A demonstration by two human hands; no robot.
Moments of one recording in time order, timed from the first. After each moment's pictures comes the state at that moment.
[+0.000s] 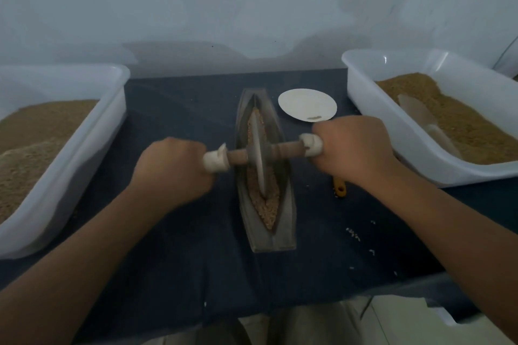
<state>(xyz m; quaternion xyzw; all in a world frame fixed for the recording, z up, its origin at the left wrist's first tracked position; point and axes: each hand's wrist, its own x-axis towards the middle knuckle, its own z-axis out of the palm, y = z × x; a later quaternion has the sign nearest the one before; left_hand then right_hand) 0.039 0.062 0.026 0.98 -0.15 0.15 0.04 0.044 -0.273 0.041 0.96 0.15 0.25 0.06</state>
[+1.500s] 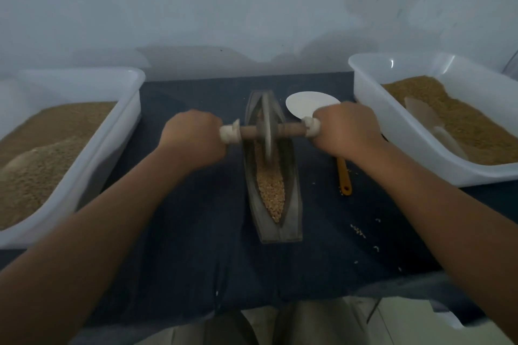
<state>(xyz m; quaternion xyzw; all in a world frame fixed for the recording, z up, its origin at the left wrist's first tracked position) 0.089 0.045 0.054 0.99 -0.13 0.09 0.00 0.076 -0.260 0.057 0.99 0.07 0.14 0.02</state>
